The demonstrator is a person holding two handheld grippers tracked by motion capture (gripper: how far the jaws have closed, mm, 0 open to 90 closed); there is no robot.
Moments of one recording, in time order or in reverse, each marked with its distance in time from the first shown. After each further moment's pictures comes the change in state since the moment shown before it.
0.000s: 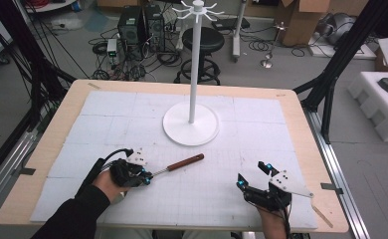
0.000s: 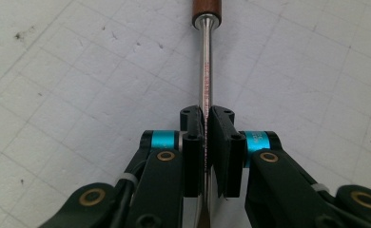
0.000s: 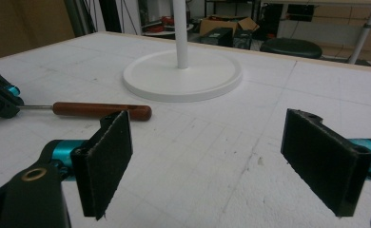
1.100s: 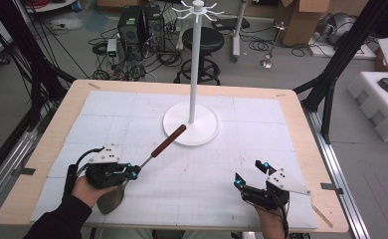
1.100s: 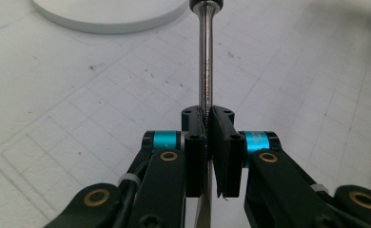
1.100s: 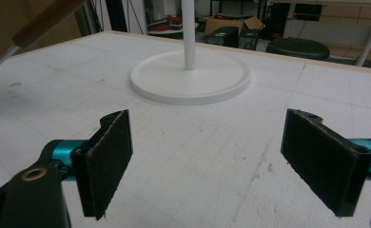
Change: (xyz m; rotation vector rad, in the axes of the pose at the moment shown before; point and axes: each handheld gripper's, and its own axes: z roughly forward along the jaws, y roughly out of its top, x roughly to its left) left arm 0.002 -0.031 -0.056 -0.325 0.022 -0.149; right arm 0.005 0.006 0.004 0.008 0.023 -0.004
